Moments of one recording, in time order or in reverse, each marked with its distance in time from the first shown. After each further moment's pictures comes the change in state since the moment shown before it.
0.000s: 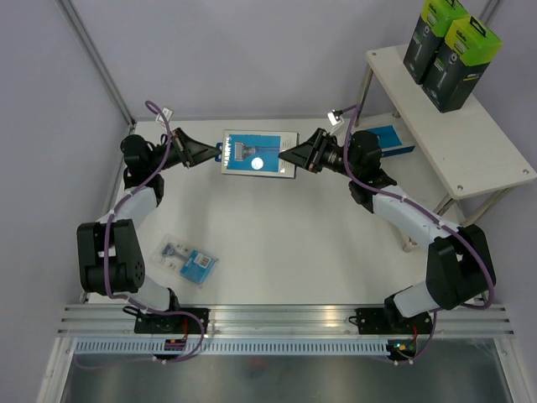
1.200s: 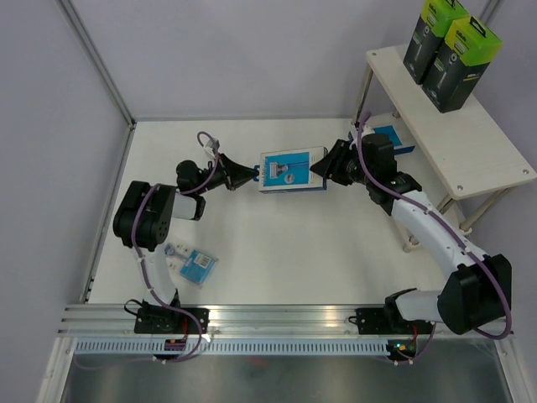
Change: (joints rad) left arm -0.250 0.379 -0.141 0.492 -0.247 -0.412; right arm -0.072 -0.152 0.039 -0.607 0.309 -0.264
